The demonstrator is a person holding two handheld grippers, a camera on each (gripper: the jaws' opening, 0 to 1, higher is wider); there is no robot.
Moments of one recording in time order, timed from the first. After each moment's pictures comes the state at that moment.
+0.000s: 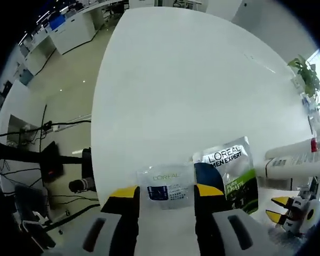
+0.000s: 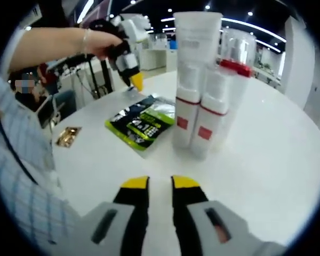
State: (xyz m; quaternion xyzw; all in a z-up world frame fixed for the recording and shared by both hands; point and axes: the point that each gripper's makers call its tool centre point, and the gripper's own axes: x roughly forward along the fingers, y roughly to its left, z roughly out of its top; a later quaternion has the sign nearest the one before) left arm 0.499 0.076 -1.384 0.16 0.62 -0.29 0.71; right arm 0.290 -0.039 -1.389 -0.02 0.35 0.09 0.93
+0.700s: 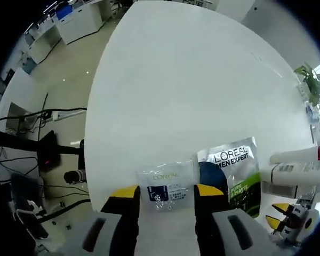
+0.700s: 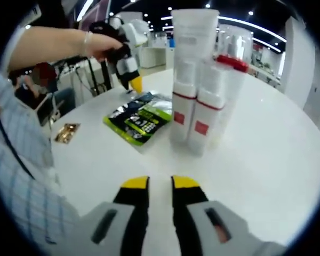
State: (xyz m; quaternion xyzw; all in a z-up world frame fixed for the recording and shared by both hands) left arm 0.497 0.077 -1.401 0.14 0.64 -0.26 0.71; right arm 0.286 -0.043 -1.392 -0.03 0.36 0.09 0.93
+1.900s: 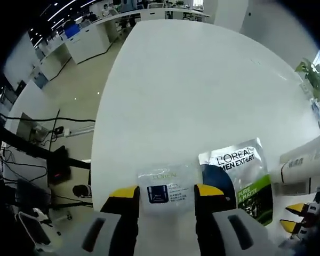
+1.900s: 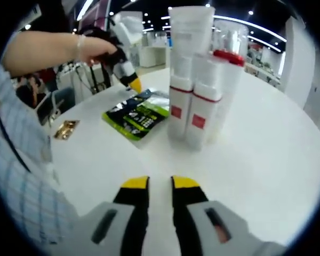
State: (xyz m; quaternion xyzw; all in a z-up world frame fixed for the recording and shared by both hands) left arm 0.500 0.077 -1.405 0.16 0.56 -0.25 0.78; right arm 0.281 -0.047 -1.397 -0.03 0.36 0.09 0.93
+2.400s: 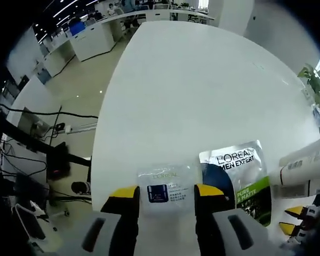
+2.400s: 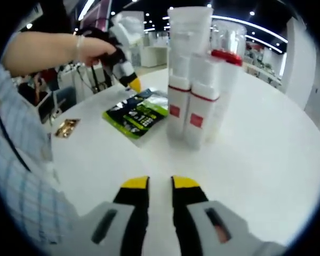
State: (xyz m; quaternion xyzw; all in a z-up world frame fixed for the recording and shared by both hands) left arm 0.497 0.080 -1.405 0.14 0.56 -0.23 0.78; right arm 0.279 -0.049 -1.397 -0.03 0.36 0.10 0.93
